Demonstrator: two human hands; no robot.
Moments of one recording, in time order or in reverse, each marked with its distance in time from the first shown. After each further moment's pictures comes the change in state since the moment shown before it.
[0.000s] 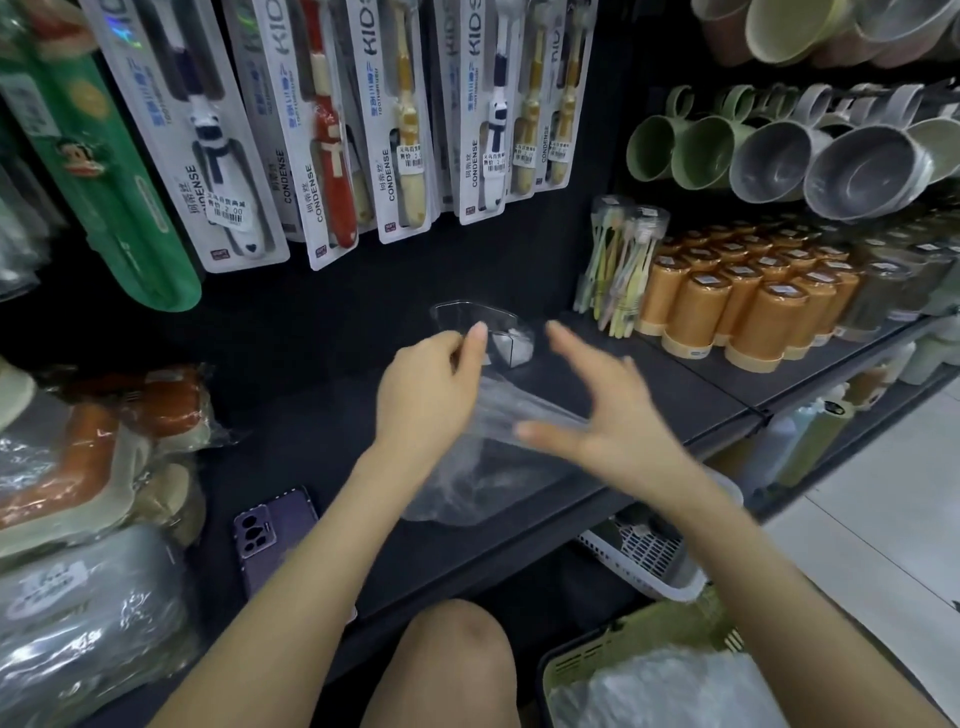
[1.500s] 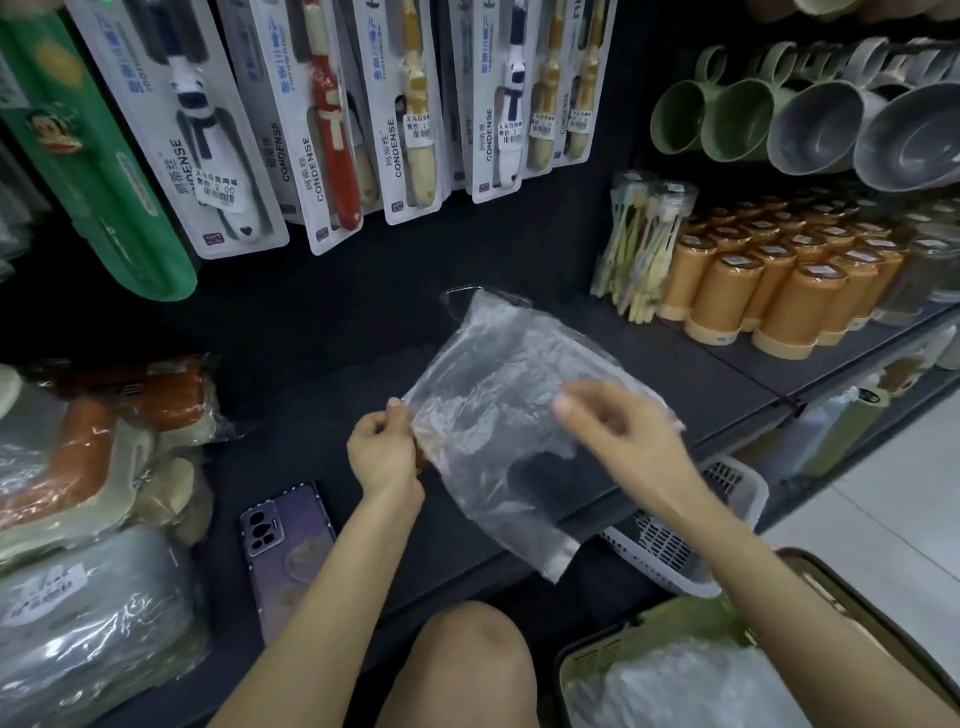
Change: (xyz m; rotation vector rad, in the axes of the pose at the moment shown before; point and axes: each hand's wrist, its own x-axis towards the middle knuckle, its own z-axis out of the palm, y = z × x) left_hand -0.019 -0.083 0.046 -0.857 0.354 -0.952; right_hand 0.003 0.046 0.033 0.309 0.075 0.152
